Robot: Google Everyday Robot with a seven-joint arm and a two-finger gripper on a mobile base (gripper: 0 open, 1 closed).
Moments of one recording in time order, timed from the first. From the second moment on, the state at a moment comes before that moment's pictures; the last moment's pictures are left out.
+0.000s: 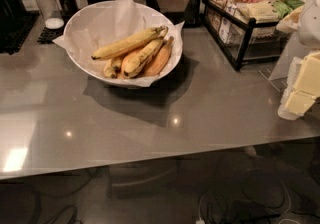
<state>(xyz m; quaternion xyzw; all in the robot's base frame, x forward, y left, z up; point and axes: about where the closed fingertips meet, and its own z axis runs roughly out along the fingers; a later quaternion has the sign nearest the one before) 0.438 -0.217 0.976 -0.60 0.78 -0.03 0.16</state>
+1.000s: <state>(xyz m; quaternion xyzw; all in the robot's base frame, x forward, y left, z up) 0.544 -0.128 1.018 -0.63 0.74 -0.02 0.24</state>
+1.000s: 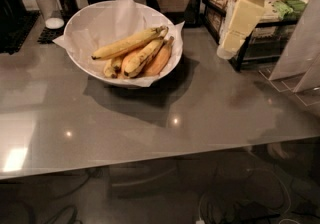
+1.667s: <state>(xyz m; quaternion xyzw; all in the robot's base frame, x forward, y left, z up) 0.552 -0.125 1.013 -0.63 0.74 -0.01 0.25</state>
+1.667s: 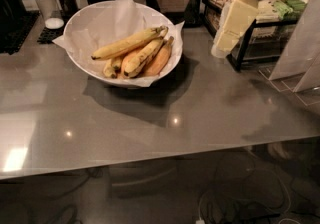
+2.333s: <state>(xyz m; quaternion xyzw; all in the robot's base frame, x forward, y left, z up) 0.589 -0.104 1.017 -0.67 0.69 0.03 0.27</state>
